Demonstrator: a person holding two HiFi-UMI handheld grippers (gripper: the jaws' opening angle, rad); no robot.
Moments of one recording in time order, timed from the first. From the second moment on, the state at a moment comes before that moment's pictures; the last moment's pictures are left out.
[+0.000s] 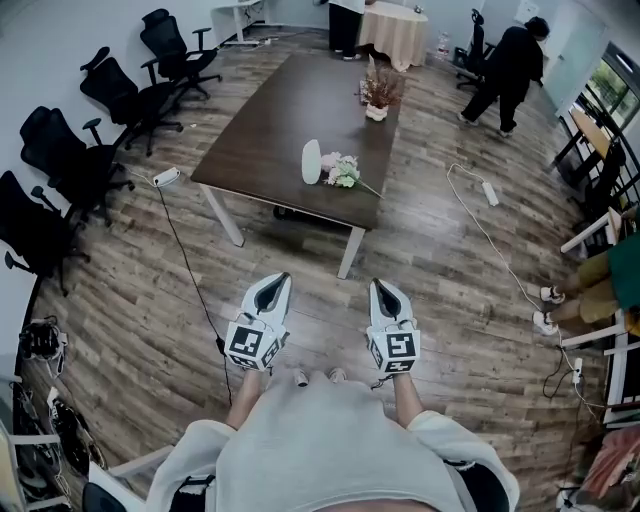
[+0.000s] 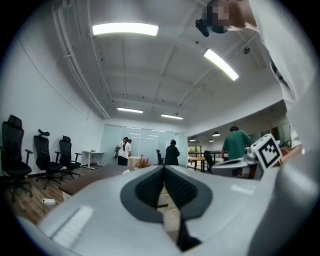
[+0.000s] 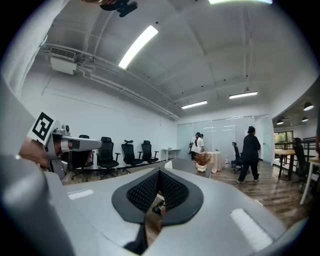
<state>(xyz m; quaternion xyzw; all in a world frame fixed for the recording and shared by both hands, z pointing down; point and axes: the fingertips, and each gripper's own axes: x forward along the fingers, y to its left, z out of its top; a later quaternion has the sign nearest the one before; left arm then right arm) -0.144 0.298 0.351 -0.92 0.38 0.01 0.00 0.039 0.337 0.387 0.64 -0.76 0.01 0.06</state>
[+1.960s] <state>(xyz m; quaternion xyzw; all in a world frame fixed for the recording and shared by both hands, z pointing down) -0.042 0.143 0.405 -0.92 0.39 -0.02 0.00 0.124 0.189 0.426 0.64 -0.76 0.02 0.07</state>
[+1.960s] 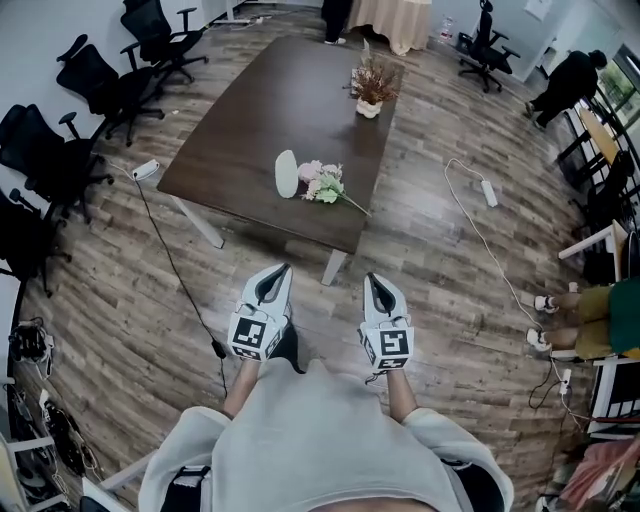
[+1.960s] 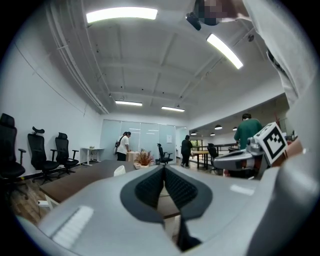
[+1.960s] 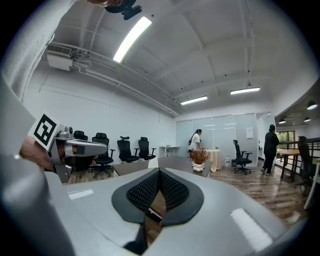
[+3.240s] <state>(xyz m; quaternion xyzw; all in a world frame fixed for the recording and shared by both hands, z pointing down) -0.095 -0.154 0.388 -0.93 0.38 -0.02 0.00 0.081 -0.096 0.406 0.66 -0.75 0.03 0.07</state>
